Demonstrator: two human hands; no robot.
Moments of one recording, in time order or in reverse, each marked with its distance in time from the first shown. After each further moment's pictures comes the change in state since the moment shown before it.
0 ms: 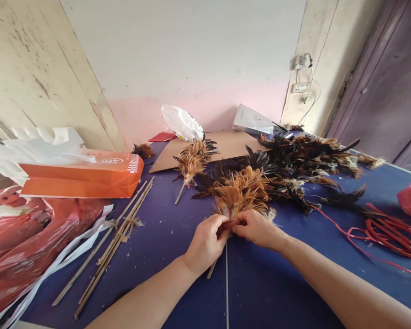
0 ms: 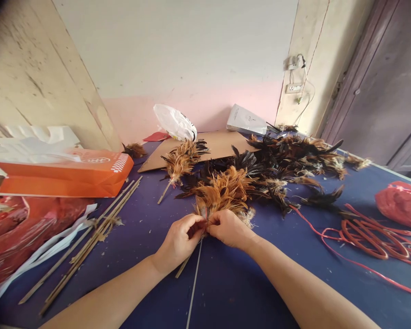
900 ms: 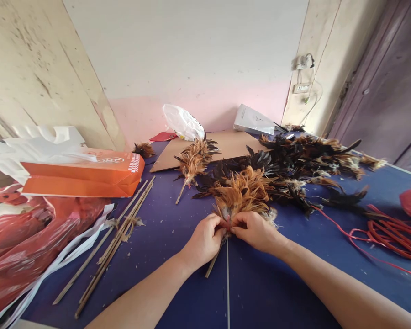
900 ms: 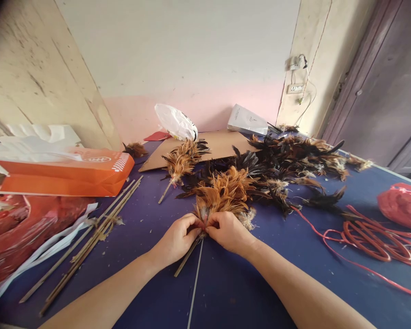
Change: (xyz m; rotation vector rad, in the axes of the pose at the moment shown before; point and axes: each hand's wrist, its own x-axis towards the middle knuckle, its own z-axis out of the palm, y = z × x) left_hand 0.005 -0.001 -0.011 -0.082 -0.115 -0.205; right_hand -0.004 -0.003 0.005 -0.063 0.067 -0.126
